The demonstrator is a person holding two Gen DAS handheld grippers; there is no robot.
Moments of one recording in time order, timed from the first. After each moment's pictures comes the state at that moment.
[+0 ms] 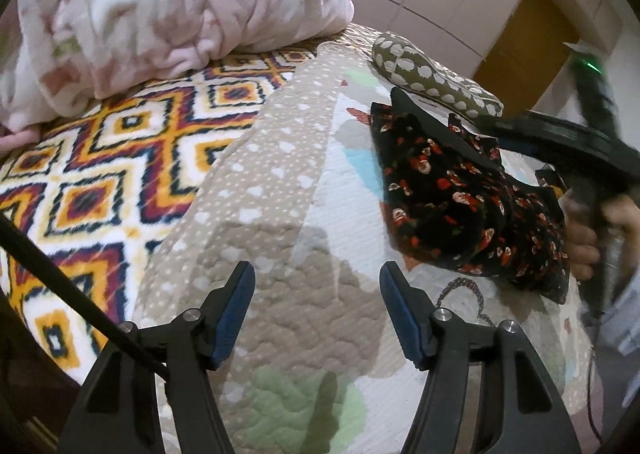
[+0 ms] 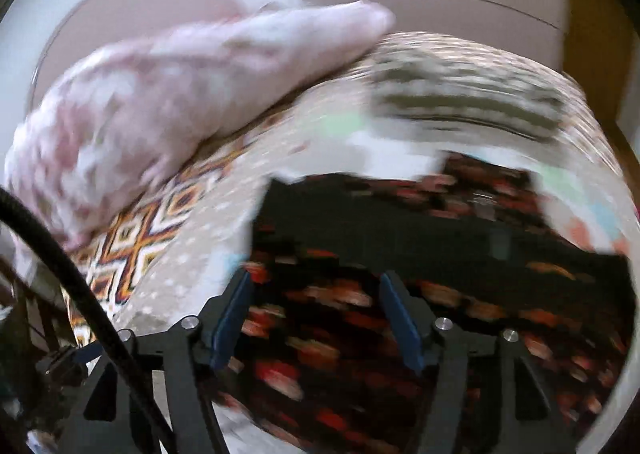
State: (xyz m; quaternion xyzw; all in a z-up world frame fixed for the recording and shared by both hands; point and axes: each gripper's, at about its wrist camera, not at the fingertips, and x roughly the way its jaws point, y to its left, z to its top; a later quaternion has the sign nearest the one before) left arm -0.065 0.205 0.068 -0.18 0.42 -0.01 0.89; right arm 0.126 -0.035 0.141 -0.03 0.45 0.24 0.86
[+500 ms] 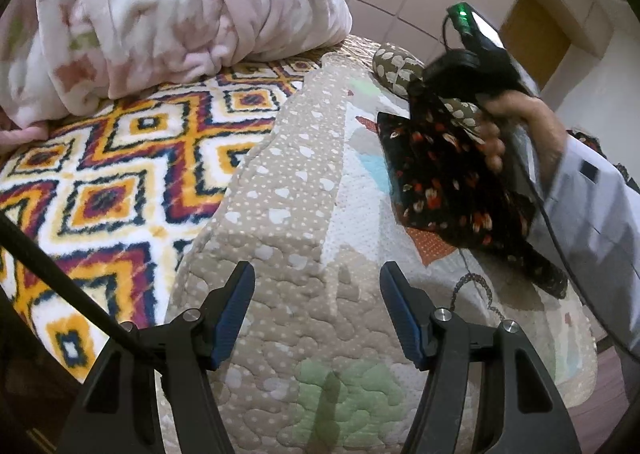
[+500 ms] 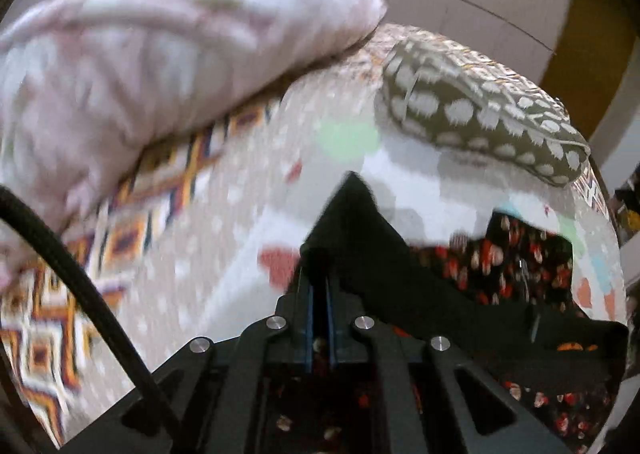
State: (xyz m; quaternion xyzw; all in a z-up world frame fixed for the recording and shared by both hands) left arm -0.081 0.229 0.059 -0.18 0.40 -0.02 0.90; right arm 0.230 0.061 0.112 -0.09 0.46 0.13 0.87
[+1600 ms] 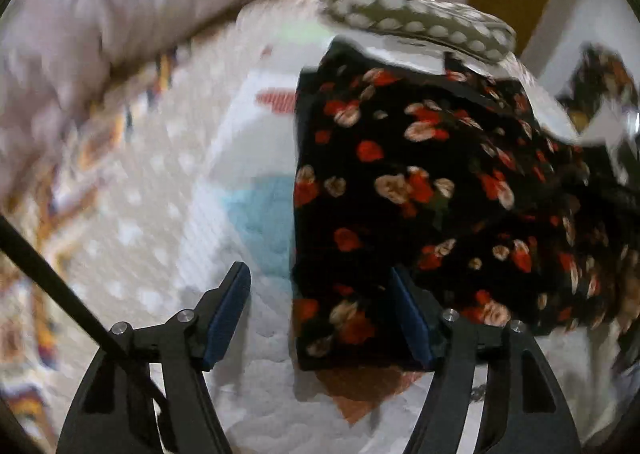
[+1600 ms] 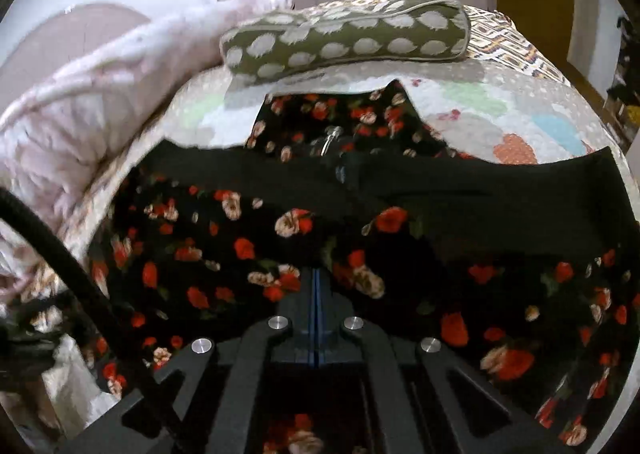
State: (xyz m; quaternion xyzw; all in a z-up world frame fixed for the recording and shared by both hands) left arm 0.104 0.101 0.026 -0.09 0.50 -0.02 0.86; right arm 0.182 -0.206 0.055 0.06 0.47 0.13 0.87
